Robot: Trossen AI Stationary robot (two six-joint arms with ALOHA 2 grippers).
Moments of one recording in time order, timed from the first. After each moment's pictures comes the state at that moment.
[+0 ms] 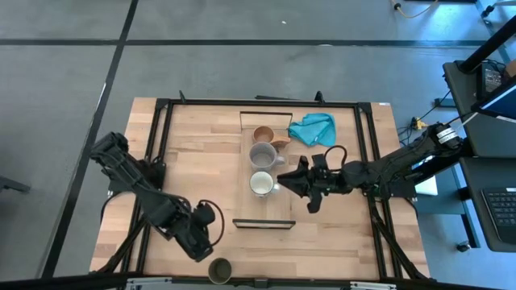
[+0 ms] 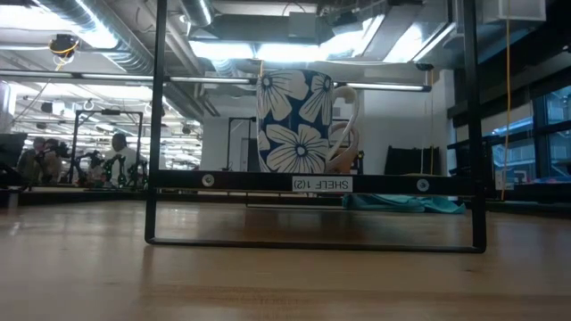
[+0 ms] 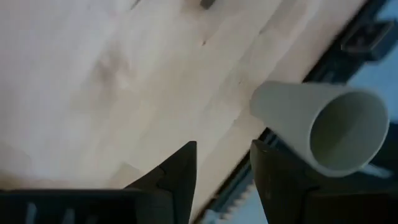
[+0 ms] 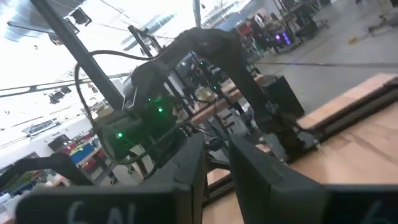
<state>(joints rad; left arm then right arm) -0.73 1.63 1.51 -1.18 -0.07 -1.40 0.40 1.29 0.77 0.71 0.40 0.55</state>
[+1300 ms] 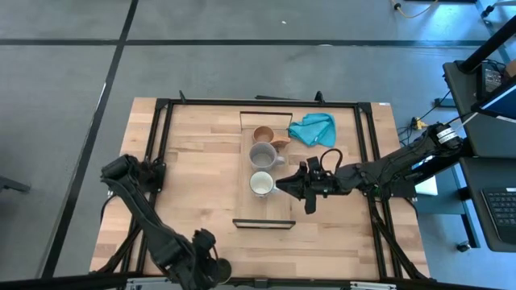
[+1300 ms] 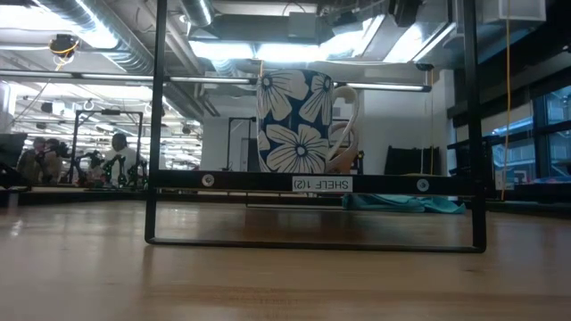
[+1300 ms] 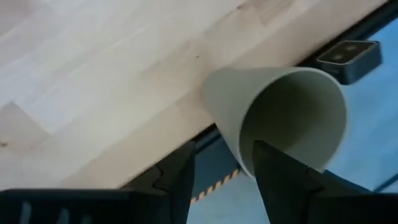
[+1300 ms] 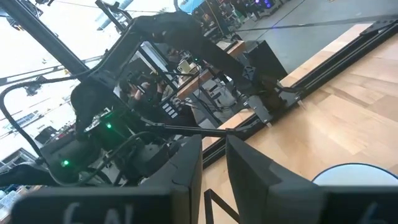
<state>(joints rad) -0.87 1.90 1.71 -1.12 -0.16 -1.89 0.40 1.29 0.77 0.54 0.40 0.70</state>
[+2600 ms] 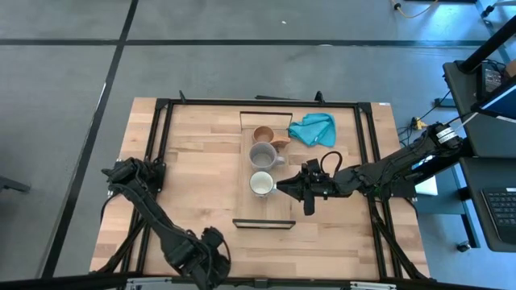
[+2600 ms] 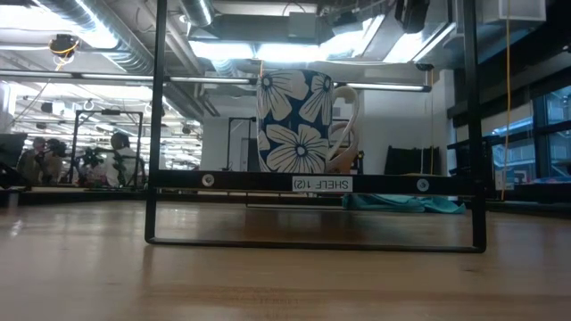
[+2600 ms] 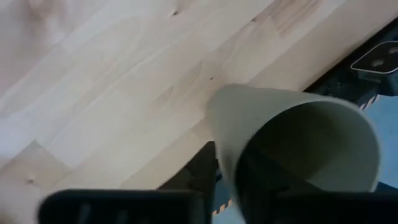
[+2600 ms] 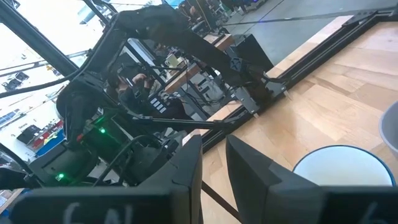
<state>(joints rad) -0.81 1.95 1.71 -1.14 -0.13 -1.74 0.42 1.29 0.77 0.48 0.45 0.73</state>
